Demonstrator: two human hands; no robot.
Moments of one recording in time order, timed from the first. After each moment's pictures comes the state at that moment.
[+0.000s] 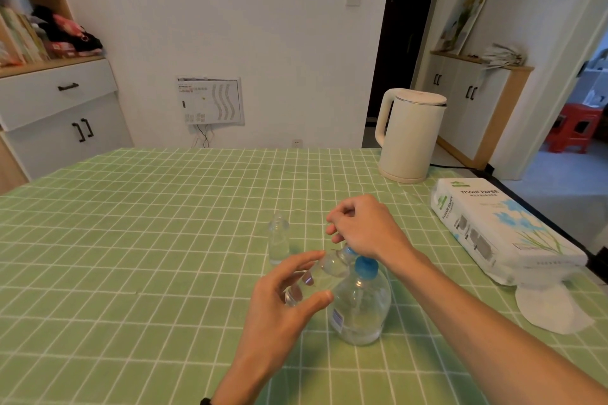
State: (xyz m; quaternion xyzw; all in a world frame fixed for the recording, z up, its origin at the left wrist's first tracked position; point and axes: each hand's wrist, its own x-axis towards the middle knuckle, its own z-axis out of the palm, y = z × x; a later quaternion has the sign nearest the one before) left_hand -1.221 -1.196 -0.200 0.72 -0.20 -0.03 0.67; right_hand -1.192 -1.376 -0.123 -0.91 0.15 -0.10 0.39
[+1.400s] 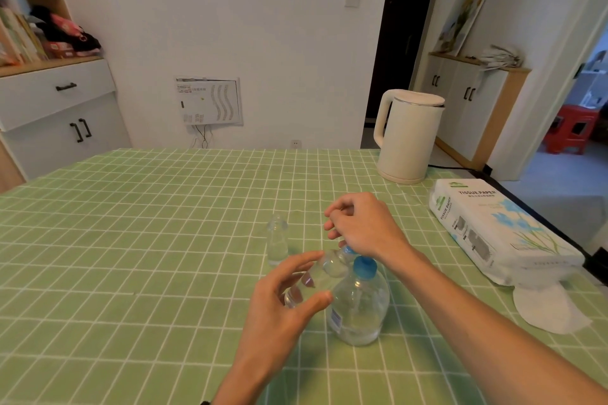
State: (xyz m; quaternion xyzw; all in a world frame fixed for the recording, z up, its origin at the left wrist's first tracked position) left_hand -1.221 -1.196 -0.206 0.73 -0.19 -0.03 0.66; right_hand -1.192 -1.376 -0.122 -0.89 0.13 -0.12 0.41
